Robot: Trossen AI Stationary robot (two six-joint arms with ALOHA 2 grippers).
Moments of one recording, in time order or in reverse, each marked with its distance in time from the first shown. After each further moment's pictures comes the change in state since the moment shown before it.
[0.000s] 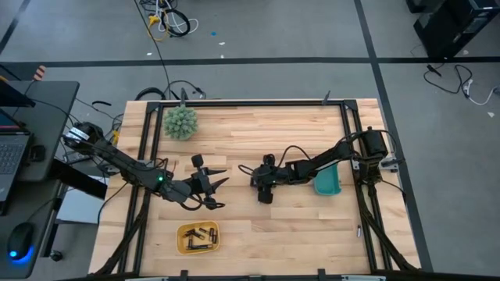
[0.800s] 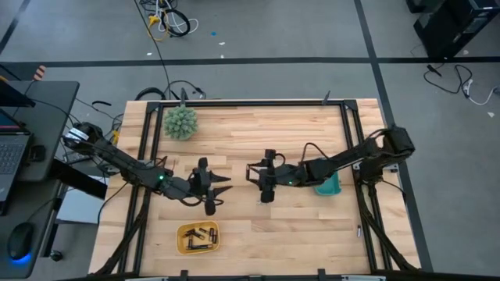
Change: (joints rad) left arm 0.027 -0.001 0.000 0.068 0.225 -0.322; right arm 0.100 -0.248 -0.001 0.073 0.208 -0.329
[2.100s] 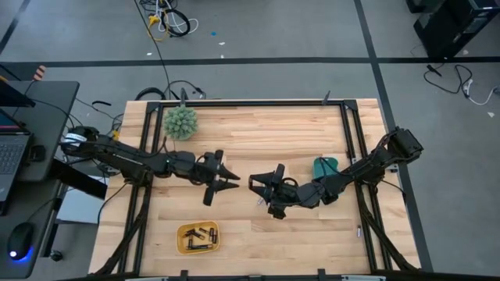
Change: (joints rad) left arm 0.298 0.000 0.000 0.154 0.670 -0.043; right arm 0.237 -0.052 0.000 0.291 0.310 -0.790
